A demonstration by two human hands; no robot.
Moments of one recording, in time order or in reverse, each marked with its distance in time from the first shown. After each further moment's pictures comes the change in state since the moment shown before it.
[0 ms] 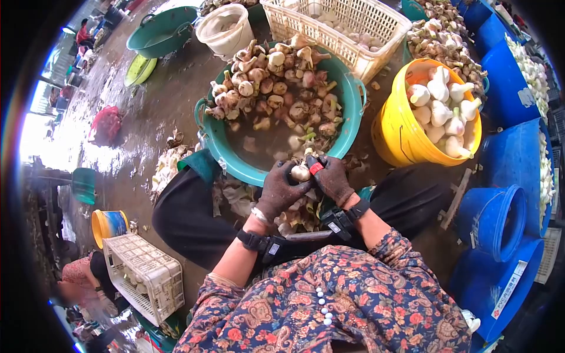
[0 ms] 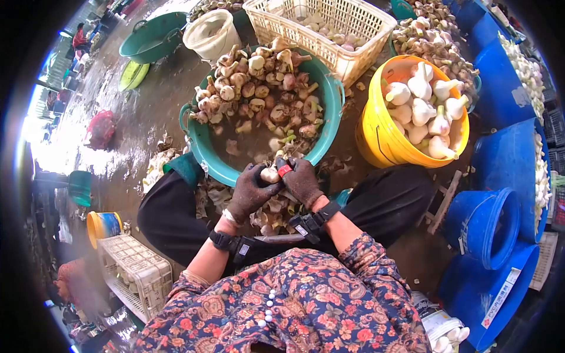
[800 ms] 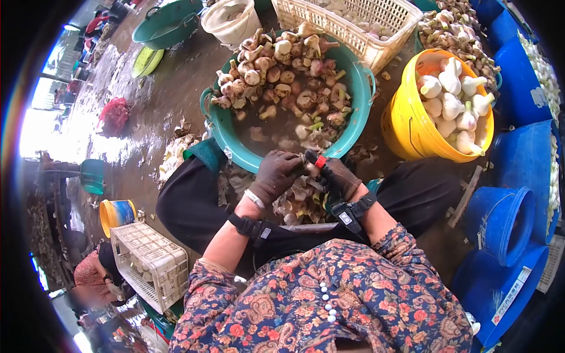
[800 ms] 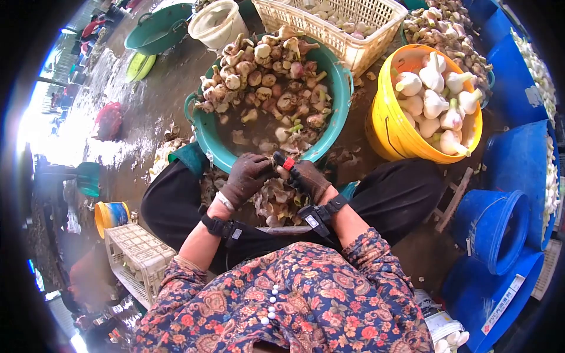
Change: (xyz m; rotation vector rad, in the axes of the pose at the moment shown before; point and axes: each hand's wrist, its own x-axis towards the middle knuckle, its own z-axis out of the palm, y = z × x) left_hand 0.012 -0.034 -0.012 0.351 -0.142 0.449; right_hand 0.006 0.054 -0.009 0.121 -0.437 0.211
